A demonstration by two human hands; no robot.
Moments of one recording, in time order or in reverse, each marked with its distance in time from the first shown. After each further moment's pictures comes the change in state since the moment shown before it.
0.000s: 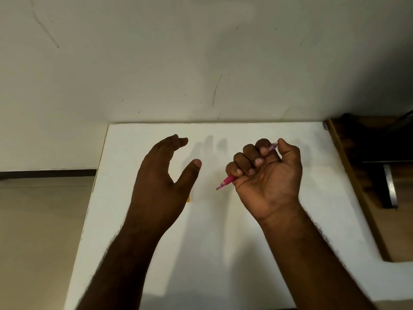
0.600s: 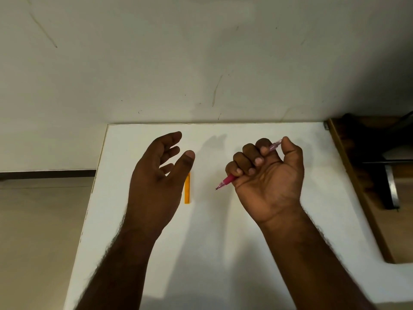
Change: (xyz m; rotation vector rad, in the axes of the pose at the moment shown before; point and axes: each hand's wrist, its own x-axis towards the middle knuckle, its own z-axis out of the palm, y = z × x) left_hand 0.005 0.006 0.001 -0.293 0.060 -0.166; right_hand -0.002 -0.001 0.003 -0.006 -0.009 -0.005
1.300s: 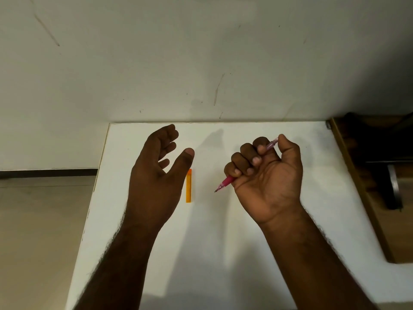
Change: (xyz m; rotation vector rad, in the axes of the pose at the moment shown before) left_hand 0.003 -0.001 -0.001 -0.001 0.012 0.028; right_hand -0.001 0.002 0.002 -0.036 -0.021 0.028
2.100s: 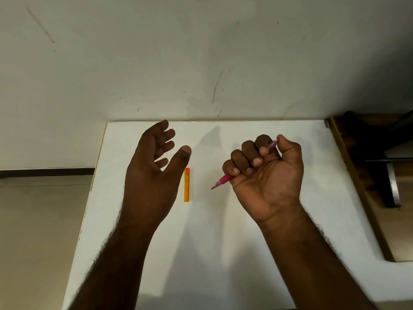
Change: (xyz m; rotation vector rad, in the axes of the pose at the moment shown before) left_hand 0.001 0.000 -0.002 -0.009 0.004 0.001; right_hand -0.001 0.001 0.000 0.014 -0.015 -0.032
